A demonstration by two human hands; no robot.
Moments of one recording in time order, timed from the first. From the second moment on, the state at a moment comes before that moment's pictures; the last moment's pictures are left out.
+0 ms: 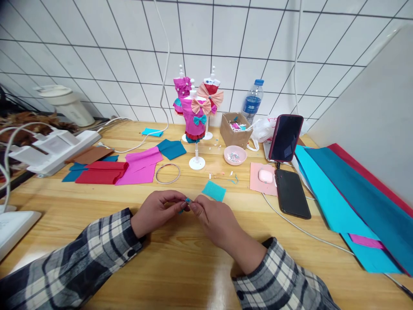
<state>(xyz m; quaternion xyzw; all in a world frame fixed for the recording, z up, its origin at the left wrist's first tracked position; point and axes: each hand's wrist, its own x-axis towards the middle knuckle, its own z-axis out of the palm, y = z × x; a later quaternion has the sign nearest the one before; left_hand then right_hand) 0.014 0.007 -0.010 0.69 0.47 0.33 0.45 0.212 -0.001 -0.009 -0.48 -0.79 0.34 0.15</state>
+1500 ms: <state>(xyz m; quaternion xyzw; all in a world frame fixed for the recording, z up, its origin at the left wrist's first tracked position) 0.009 0.004 -0.009 0.71 0.35 0.49 0.37 0.192 -0.006 -0.006 -0.25 -0.14 0.94 0.17</state>
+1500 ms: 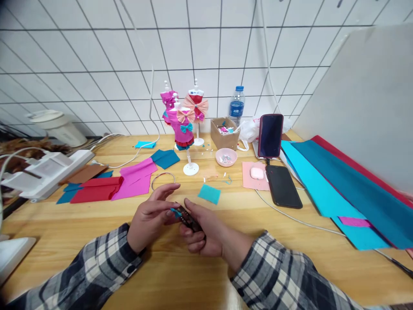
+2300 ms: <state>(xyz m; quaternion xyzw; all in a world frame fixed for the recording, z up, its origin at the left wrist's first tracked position) 0.012 0.003 0.008 0.84 0.46 0.26 0.14 0.202 0.000 -0.009 -0.51 -0.69 0.38 0.36</state>
